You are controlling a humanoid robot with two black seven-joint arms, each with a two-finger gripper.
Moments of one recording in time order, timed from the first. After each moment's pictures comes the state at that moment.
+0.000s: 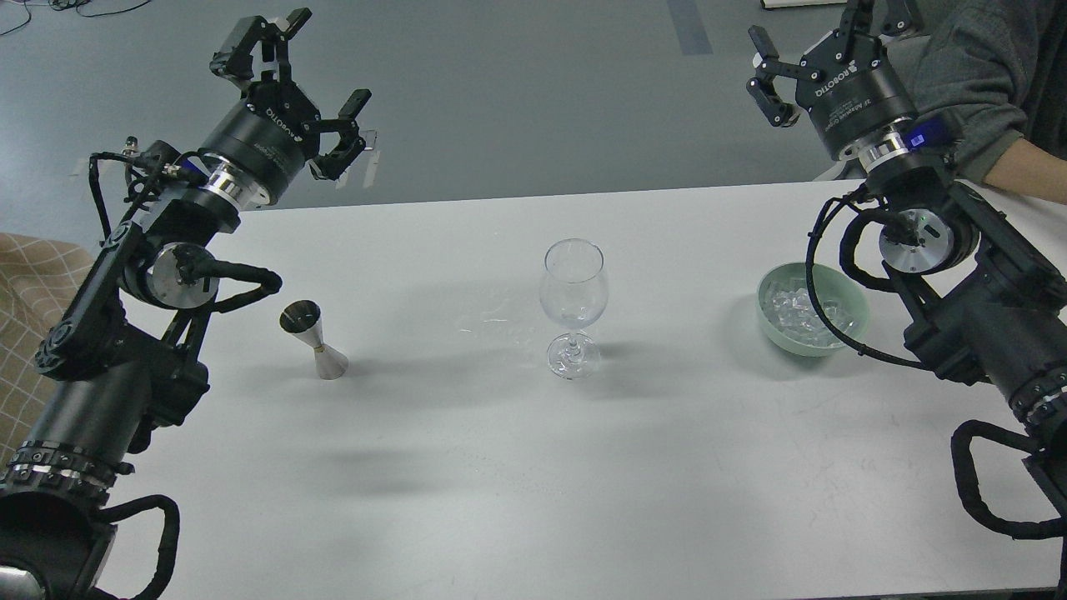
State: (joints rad) left arm -0.67 0.25 -1.31 -0.95 0.58 -0.43 -0.02; right arm 0.83 -0.18 1.12 0.63 -0.43 0.49 0.38
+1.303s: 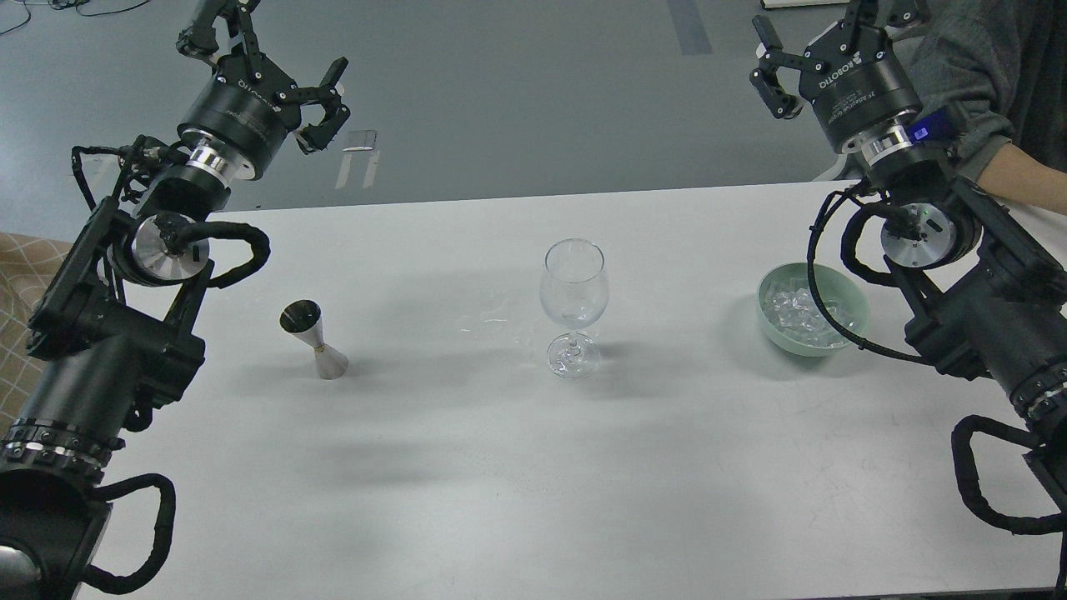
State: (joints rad) left arm -0.74 0.26 -1.30 -0.91 0.37 -0.34 0.01; right arm 0.85 -0.18 1.12 0.63 -0.43 0.49 0.38
